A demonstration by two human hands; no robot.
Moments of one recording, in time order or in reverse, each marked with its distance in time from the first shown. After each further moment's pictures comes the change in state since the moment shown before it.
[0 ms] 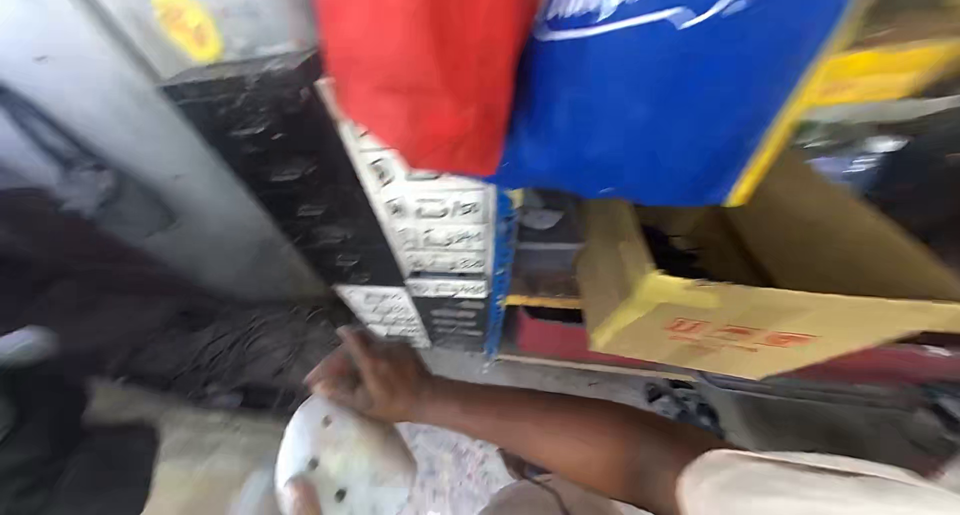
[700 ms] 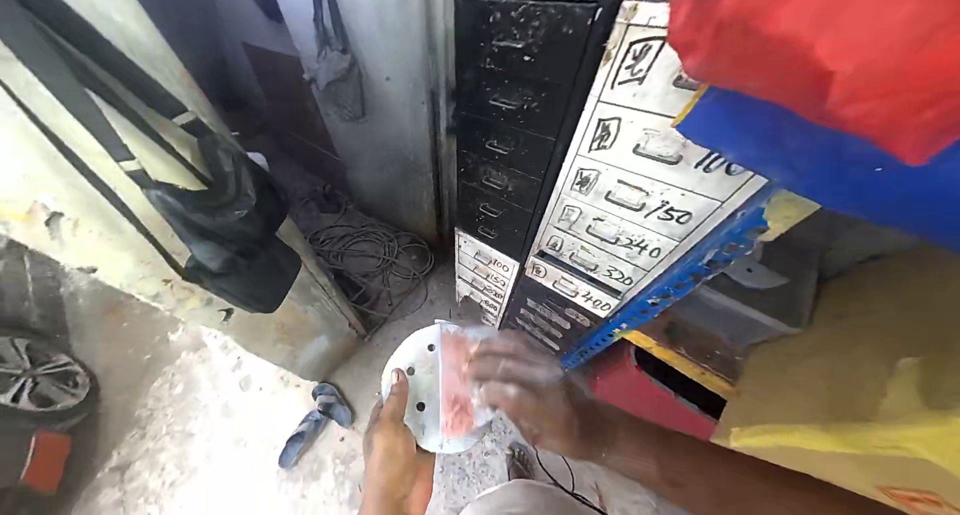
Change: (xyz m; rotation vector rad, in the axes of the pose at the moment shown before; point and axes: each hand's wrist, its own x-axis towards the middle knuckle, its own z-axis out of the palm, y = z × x) left_hand 0.000 0.023 -0.041 -0.167 0.219 -0.231; right_hand -0.056 0.005 -0.014 0.253 -0.043 -0.905
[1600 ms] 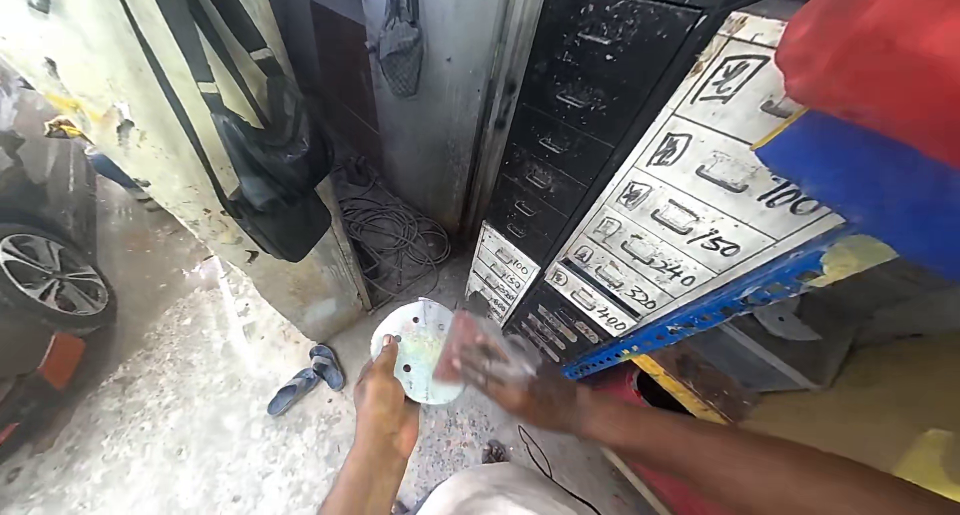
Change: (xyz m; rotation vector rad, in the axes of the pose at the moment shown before) left_hand 0.006 0.010 -0.013 -0.048 0.268 0.040; right_hand -0.014 0.017 0.033 -0.366 -0.368 -0.126
